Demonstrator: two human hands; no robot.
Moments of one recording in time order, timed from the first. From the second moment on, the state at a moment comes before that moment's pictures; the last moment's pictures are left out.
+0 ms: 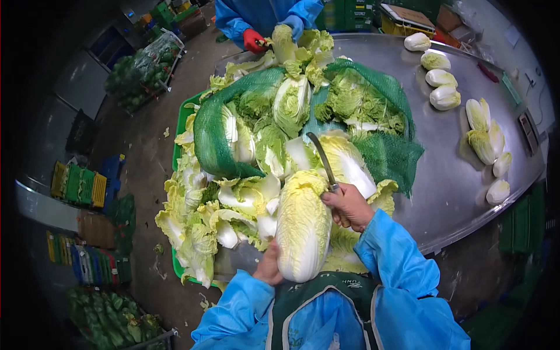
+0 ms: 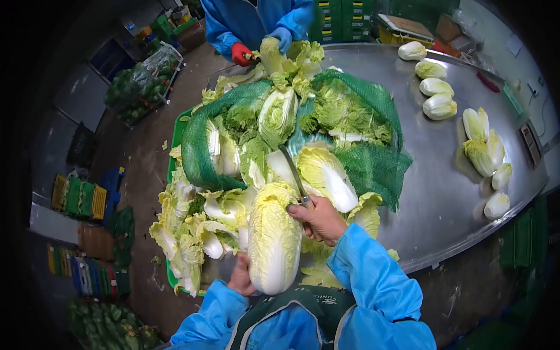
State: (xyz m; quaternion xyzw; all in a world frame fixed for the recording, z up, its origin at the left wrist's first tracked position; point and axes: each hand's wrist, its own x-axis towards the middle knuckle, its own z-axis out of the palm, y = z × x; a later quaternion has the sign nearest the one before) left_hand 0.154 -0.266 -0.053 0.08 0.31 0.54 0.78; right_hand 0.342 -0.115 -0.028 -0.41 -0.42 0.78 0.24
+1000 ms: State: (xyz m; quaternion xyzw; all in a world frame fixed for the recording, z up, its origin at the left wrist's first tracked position) left_hand 0.186 -0.240 -0.084 0.02 0.31 0.67 0.67; right_hand 0.320 -0.153 -0.070 -0.52 -0.43 0.55 0.50
